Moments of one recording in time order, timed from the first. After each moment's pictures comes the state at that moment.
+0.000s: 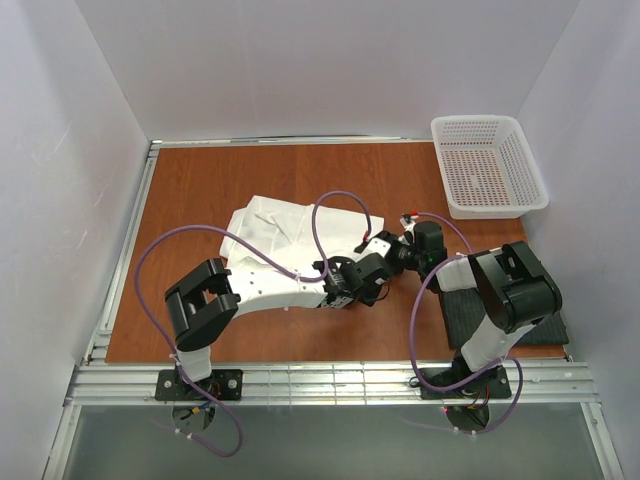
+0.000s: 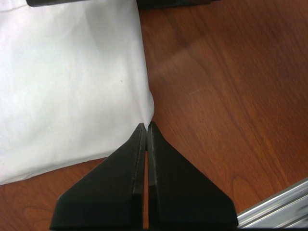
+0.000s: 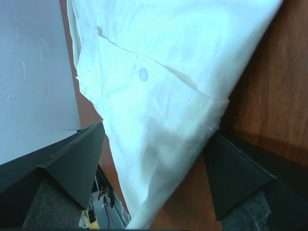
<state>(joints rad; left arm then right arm) -1.18 1.81 1.25 -0.40 -0.36 -0.51 0.33 1.66 0.50 0.58 -0.59 0.94</state>
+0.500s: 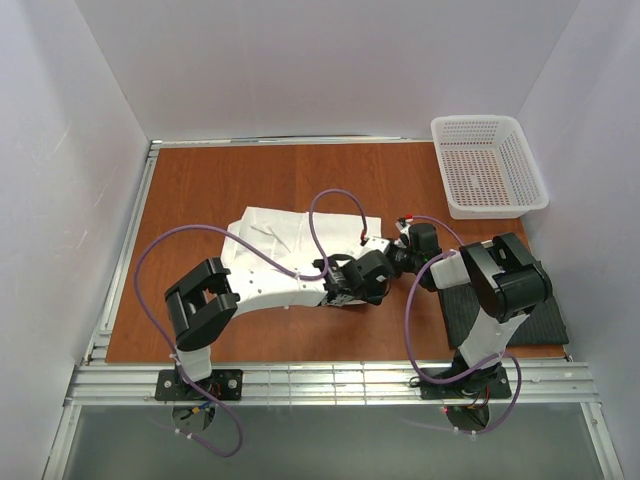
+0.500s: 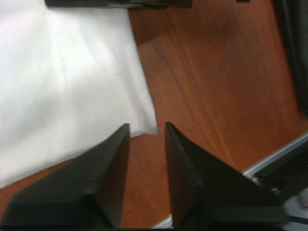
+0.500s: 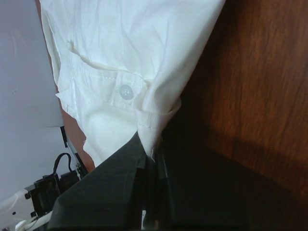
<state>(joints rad) -1.17 1.83 1.27 -0.39 -0.25 -0.66 0.35 1.75 0.53 0.58 -0.59 0.89</state>
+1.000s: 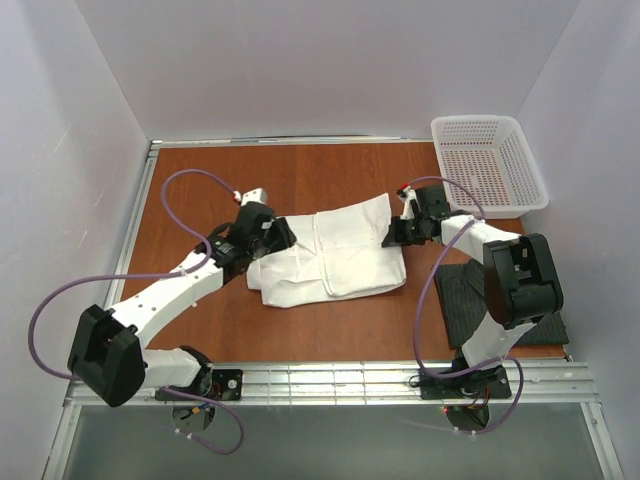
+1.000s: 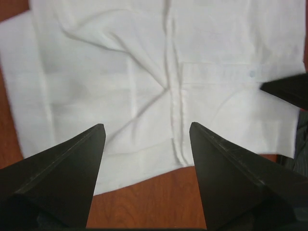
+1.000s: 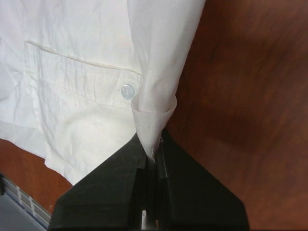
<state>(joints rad) -0.63 1.27 0.92 -0.37 -0.15 -0.73 0.26 1.69 0.93 -0.24 -0.46 0.26</state>
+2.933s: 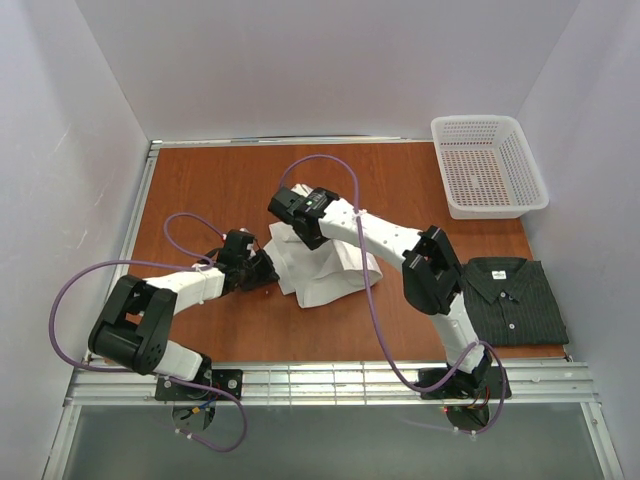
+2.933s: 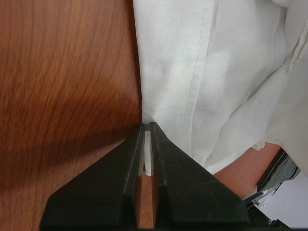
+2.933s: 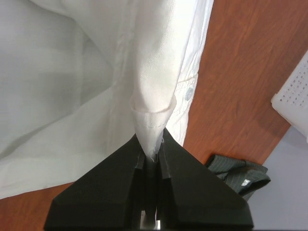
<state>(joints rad) -0.39 1.44 0.56 -0.06 0.18 -0.89 0.95 2.13 1.92 -1.13 0.58 0.16</state>
